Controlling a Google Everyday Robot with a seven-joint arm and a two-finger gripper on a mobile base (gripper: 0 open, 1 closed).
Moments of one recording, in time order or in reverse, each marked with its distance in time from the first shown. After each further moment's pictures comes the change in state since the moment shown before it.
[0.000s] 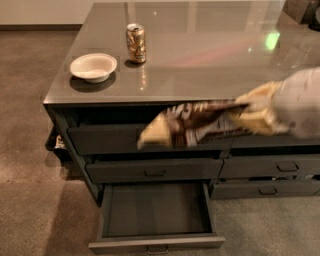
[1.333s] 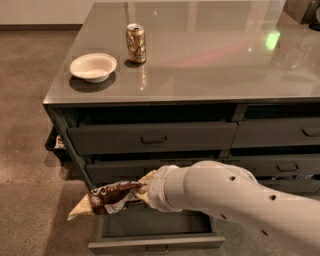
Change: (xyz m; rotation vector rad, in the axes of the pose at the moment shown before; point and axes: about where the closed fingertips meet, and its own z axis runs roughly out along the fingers) arm 0.055 0.189 0.247 -0.151 0.120 0.023
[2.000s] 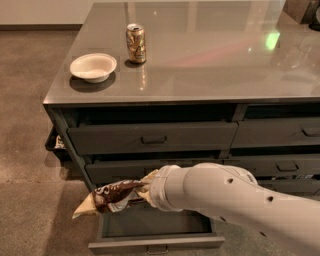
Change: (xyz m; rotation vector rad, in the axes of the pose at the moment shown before) arm 0.004 -0.005 0.001 0.024 0.011 0.028
